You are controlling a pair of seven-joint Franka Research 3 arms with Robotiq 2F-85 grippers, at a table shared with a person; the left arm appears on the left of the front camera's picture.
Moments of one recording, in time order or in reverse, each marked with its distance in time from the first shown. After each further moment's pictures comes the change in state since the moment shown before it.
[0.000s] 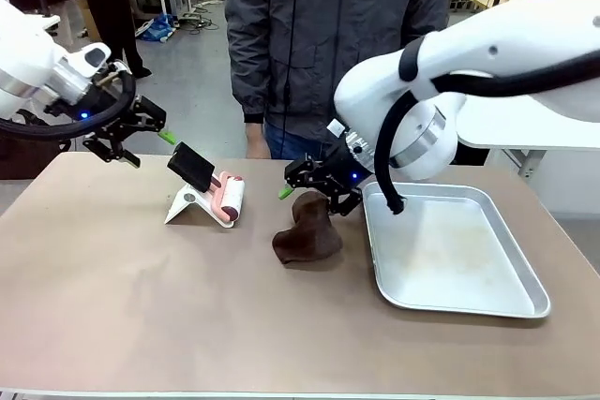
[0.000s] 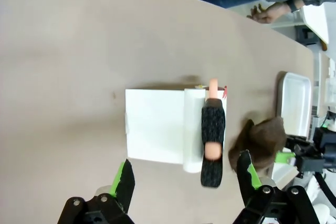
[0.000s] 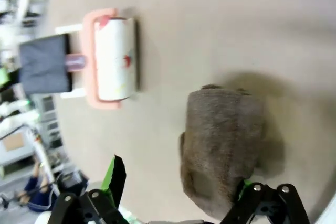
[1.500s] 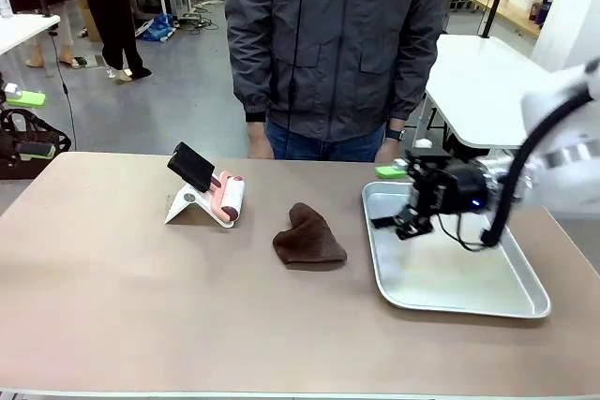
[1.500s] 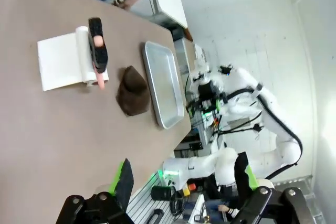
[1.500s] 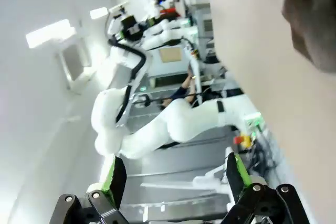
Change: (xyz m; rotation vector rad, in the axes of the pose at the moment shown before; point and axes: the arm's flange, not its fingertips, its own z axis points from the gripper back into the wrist) left arm -0.128 0.087 0.146 -0.671 -0.085 -0.066; right arm -0.076 -0.147 0.103 0.931 0.354 -0.063
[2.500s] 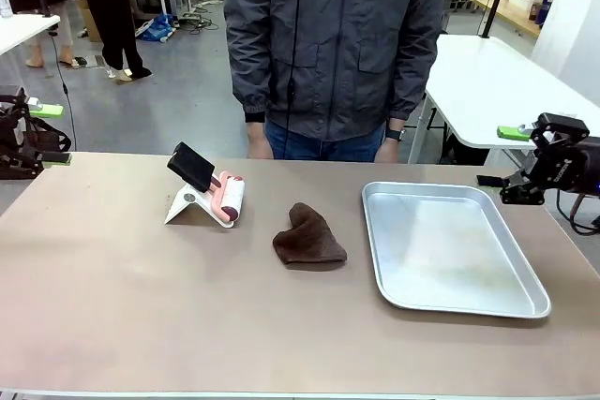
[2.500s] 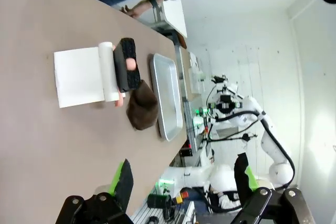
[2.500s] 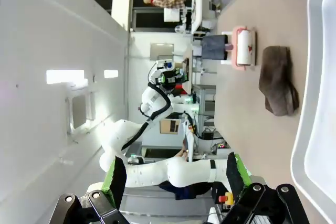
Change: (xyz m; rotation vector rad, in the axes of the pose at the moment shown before) left arm 0.041 0.066 -0.013 -0.050 0.014 0.070; right arm -0.055 0.051 0.152 0.004 -0.404 0.202
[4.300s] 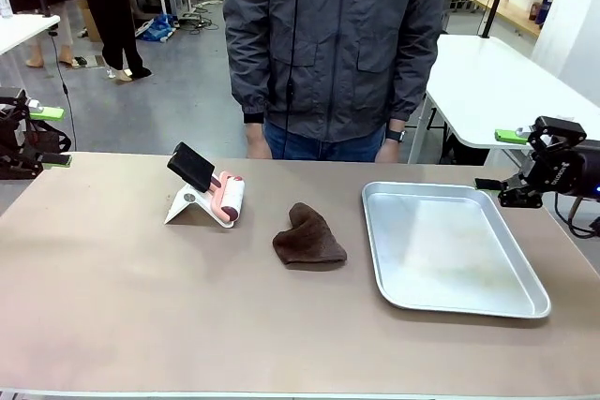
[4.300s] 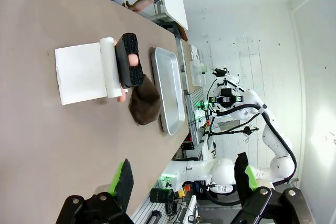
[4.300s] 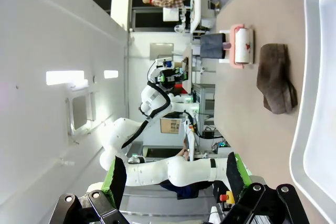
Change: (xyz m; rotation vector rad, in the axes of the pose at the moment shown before) left arm 0.004 0.003 0.001 0.009 0.024 0.000; right arm -0.001 -0.007 0.000 0.000 0.003 -0.019
